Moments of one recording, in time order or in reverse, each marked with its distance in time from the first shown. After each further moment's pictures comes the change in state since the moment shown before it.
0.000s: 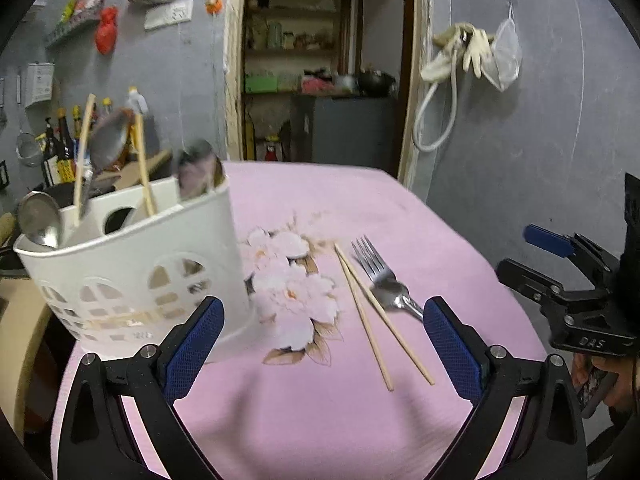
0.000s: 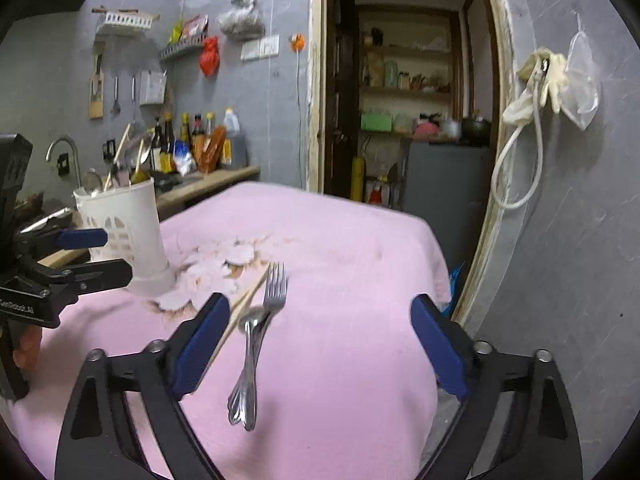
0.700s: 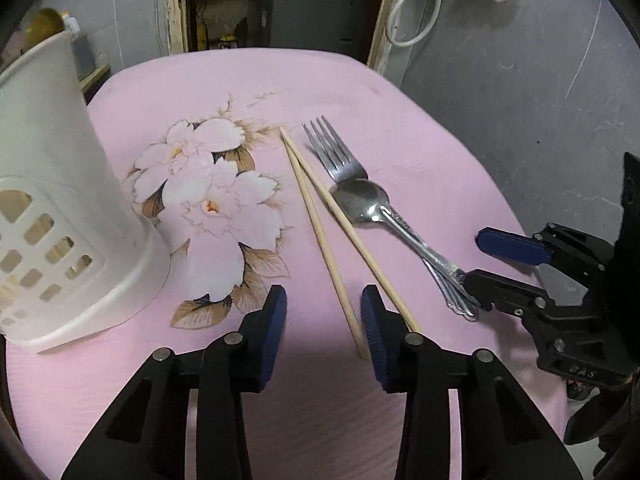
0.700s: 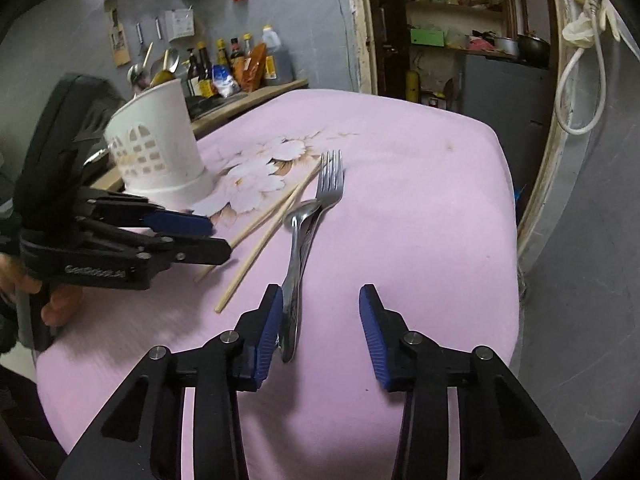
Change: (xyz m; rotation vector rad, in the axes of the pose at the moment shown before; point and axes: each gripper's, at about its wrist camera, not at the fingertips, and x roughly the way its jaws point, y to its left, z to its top) left arm 0.076 -0.012 -0.012 0.017 0.389 -0.128; right arm 0.028 0.007 -0.033 0.000 0.286 0.218
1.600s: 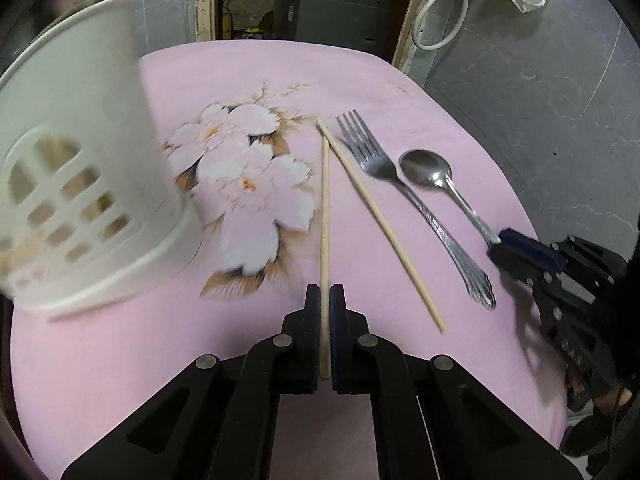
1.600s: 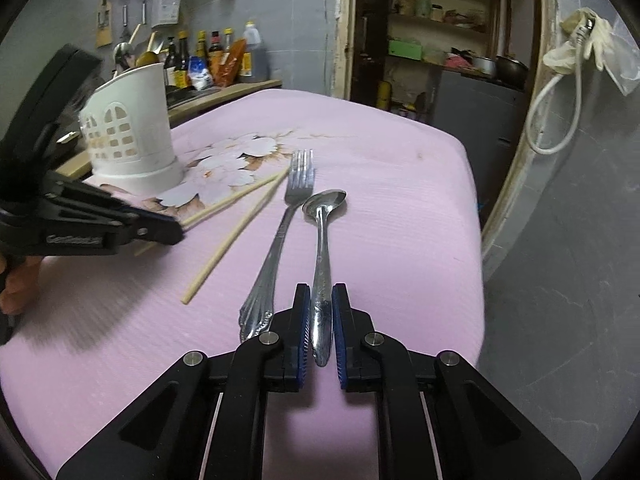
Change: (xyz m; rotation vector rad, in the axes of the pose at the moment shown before) left arm -0.011 0.011 -0.012 -0.083 0.014 0.043; right arm 0.001 0.007 -0.005 -0.043 -0.018 -0.186
